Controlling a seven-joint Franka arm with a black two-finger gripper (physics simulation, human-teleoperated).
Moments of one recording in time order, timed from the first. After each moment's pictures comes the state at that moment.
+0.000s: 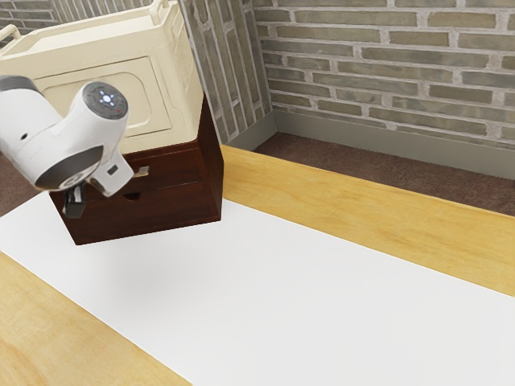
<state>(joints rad) 0.32 0.02 0.07 -1.84 0.89 1.99 0.69</state>
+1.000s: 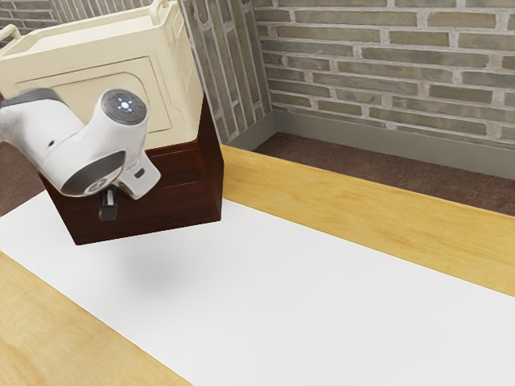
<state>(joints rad) 0.29 0.10 0.07 -1.82 0.81 2.12 0.69</state>
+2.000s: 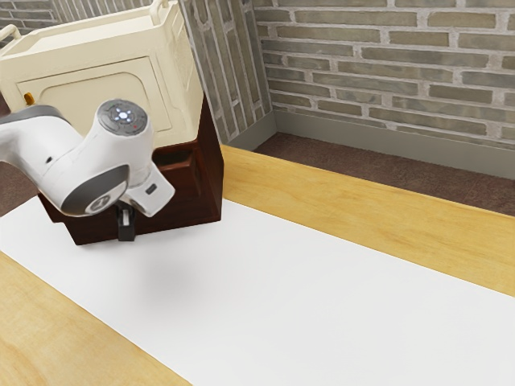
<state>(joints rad) 0.21 -0.04 0.07 -2.00 0.68 2.15 0.69</state>
